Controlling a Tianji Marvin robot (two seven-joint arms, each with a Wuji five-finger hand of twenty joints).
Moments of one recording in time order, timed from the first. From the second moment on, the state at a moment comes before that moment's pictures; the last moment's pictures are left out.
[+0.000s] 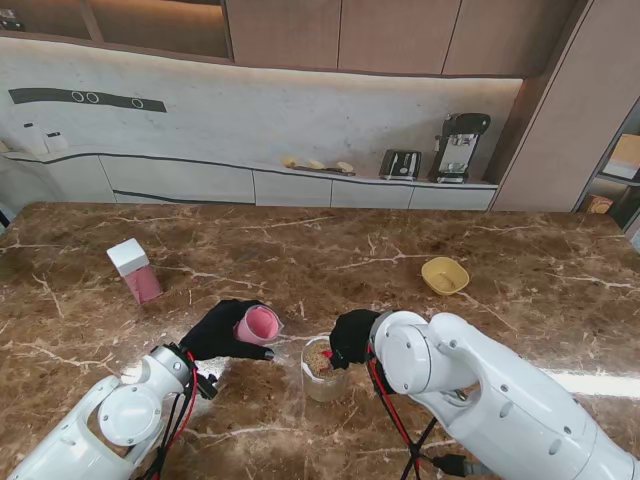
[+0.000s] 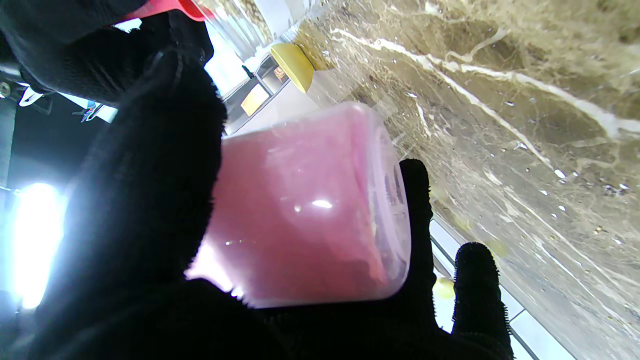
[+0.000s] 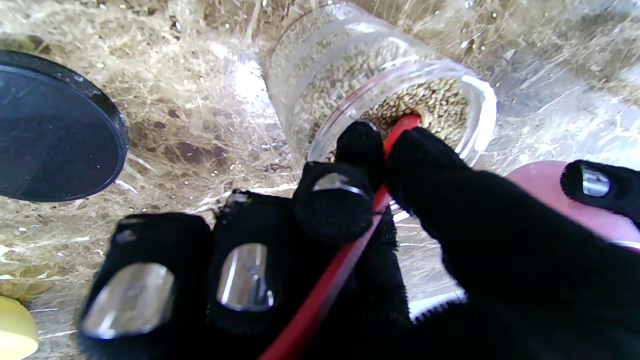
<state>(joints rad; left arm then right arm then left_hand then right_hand) 1.60 -1.11 -1.20 -1.46 0.33 -0.41 -0.03 -1.28 -0.96 0.78 -1.87 -0.66 0.61 0.64 0.80 -0.66 0.34 -0.11 0.58 -0.02 0.74 0.57 0.96 0.06 0.35 0.97 0.62 0.14 0.46 0.81 -0.06 0.21 0.57 0.58 0.49 -0.60 1.14 -0.28 0.94 -0.06 1.02 0.73 1.37 -0.14 1.12 0.97 1.27 -0.05 1.57 0.99 1.13 0.11 1.80 0.75</state>
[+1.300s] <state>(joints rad) 1.59 -1.10 -1.17 -1.49 0.36 -0.41 -0.05 -1.42 -0.97 0.98 -1.93 -0.58 0.59 0.63 0.80 -0.66 0.34 -0.11 0.58 -0.02 0.75 0.58 0.97 0.06 0.32 0.97 0.61 0.14 0.44 0.78 -0.06 0.21 0.55 0.58 0.49 -0.60 1.14 -0.27 0.94 -0.06 1.02 0.72 1.37 -0.14 1.12 0.97 1.27 -0.05 1.57 0.99 1.13 0.11 1.80 0.74</state>
